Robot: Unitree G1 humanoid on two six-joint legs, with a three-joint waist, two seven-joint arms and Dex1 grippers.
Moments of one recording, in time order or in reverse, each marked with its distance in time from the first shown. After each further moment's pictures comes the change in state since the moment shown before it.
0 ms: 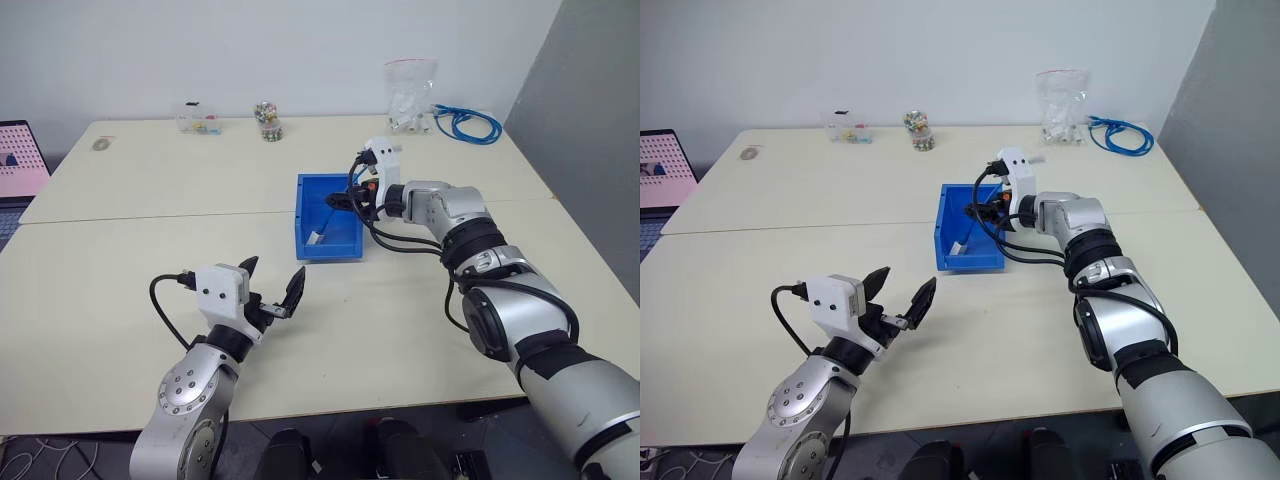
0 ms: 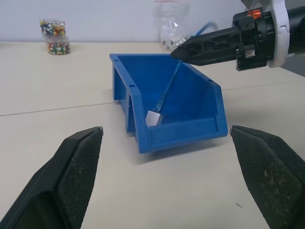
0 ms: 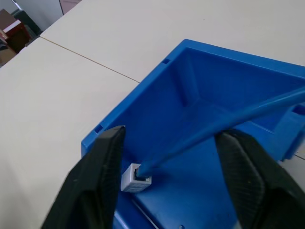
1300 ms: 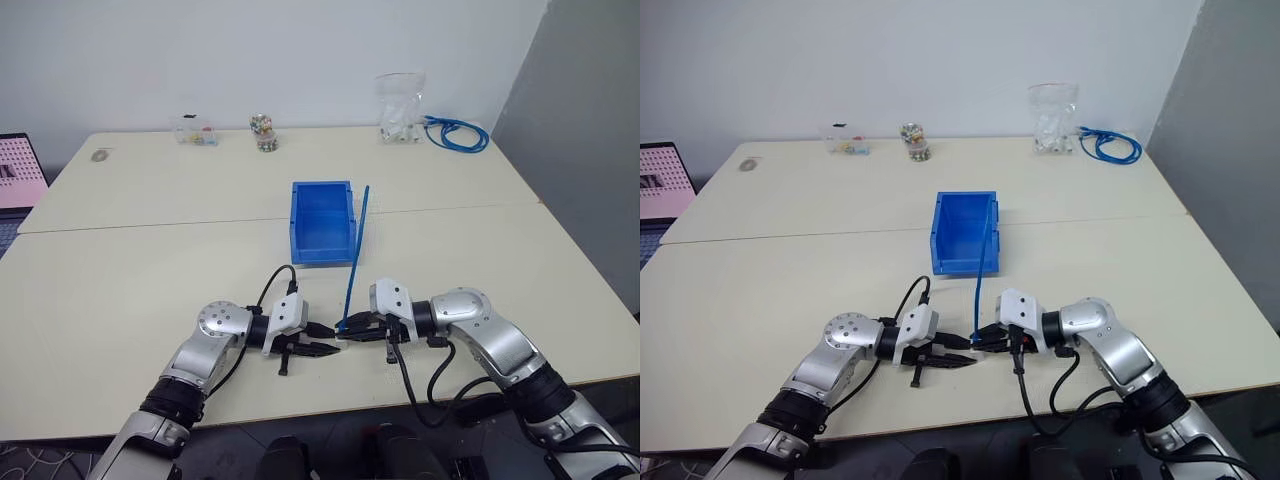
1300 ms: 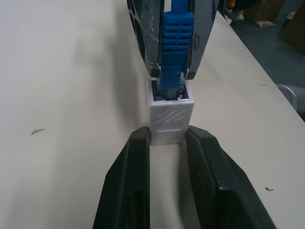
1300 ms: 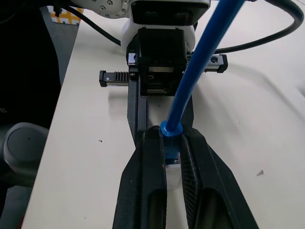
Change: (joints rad) left arm -0.465 0.331 -0.328 1.007 0.107 -0.602 -1.134; right arm 0.866 -0.301 0.417 -1.085 0.001 -0.242 0.354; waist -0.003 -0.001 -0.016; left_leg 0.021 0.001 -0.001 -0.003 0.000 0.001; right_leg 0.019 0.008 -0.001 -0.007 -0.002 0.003
